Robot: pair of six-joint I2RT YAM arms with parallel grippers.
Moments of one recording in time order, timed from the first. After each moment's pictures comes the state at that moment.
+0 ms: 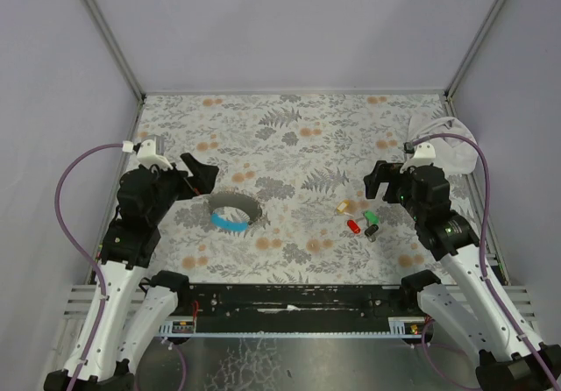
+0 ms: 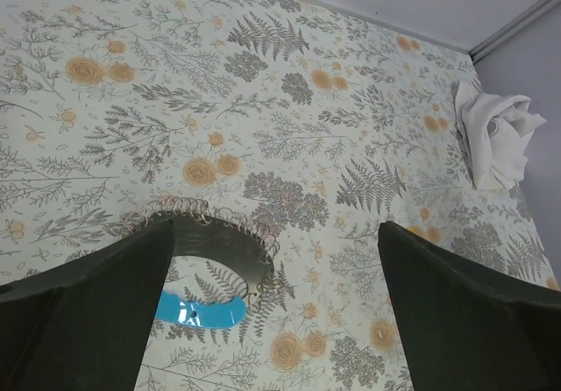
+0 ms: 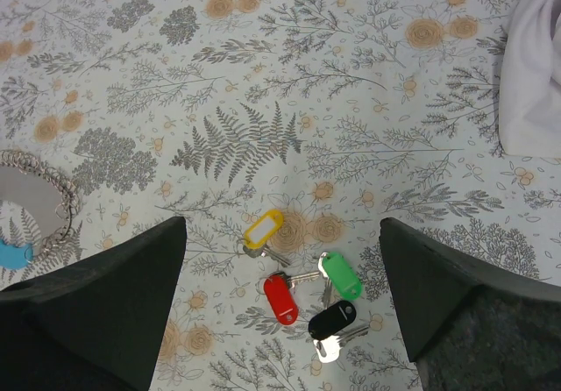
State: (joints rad) left arm -0.18 0.62 0.80 -0.44 0.12 -0.45; right arm 0.33 0.71 0.70 -0.40 0.09 0.28
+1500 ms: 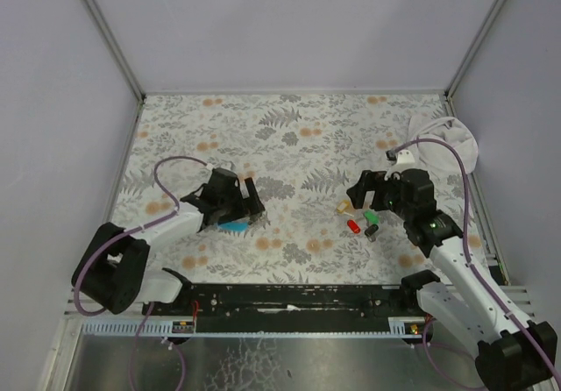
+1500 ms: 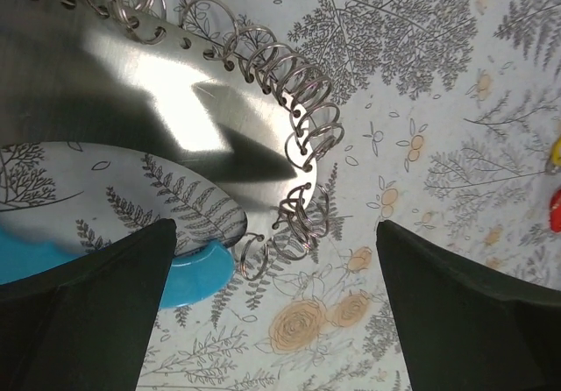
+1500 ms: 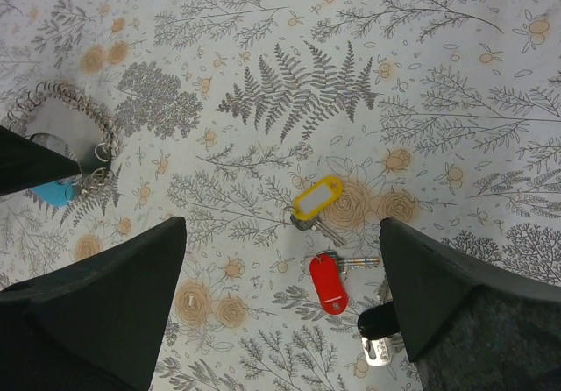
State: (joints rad) left arm -0.47 1.31 0.58 -0.16 0.07 -0.74; right arm 0.33 0.78 0.57 -0.26 -0.12 0.33
